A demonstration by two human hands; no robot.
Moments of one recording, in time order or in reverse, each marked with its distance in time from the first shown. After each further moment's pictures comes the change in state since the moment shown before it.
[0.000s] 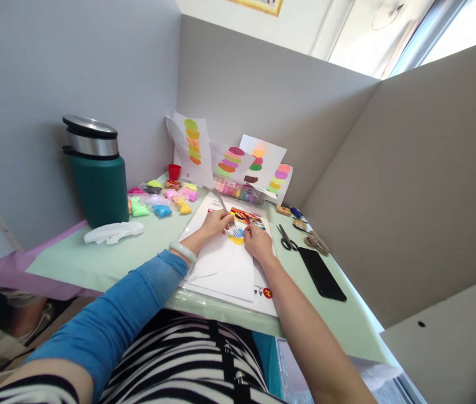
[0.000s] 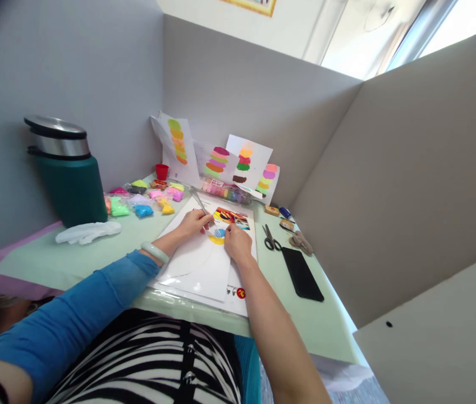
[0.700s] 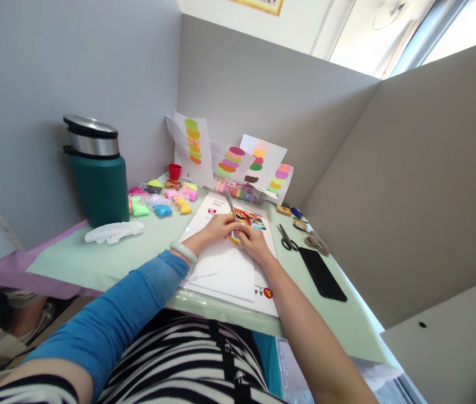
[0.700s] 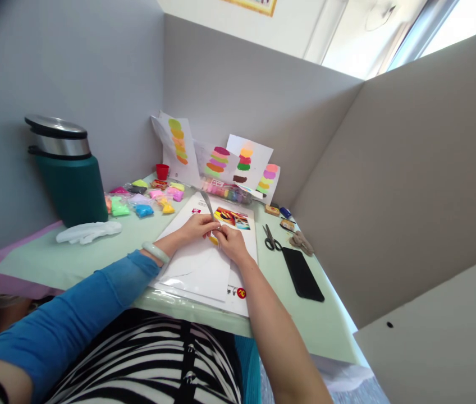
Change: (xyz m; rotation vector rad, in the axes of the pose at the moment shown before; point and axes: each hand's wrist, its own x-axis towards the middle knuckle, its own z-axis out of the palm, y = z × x) left_hand -0.012 0.010 0.002 -0.044 -0.137 0.162; right_hand -0.005 -0.007 -0.002 0.500 -0.024 -0.319
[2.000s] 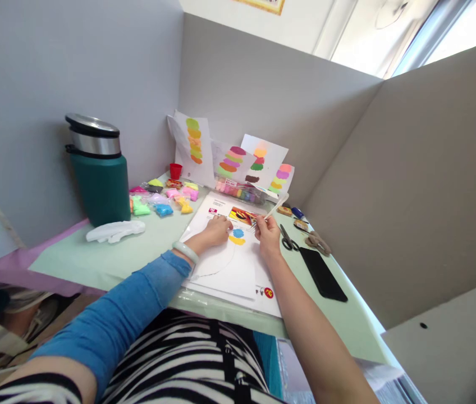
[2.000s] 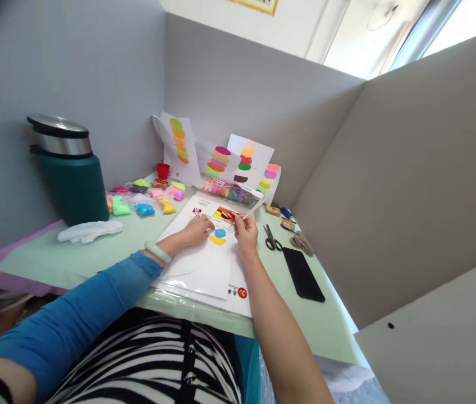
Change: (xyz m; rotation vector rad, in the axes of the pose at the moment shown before) left_hand 0.004 -0.018 0.005 0.757 -0.146 -0.076; right_hand 0.011 0.008 -0.005 0.863 0.487 0.275
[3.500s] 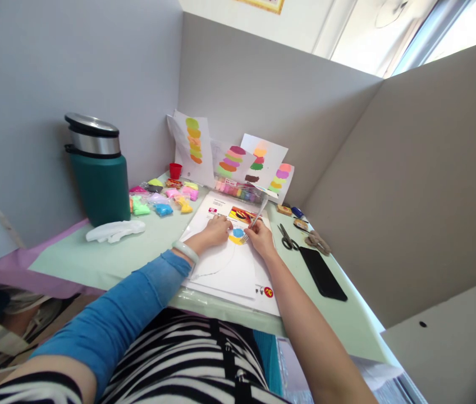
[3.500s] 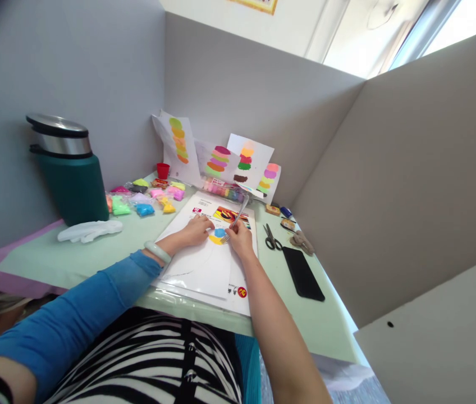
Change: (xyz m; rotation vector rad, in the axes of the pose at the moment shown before) left_hand 0.001 -0.003 0.004 0.013 0.004 0.020; right_hand 0.008 0.025 -0.017 -0.777 -0.155 -0.116
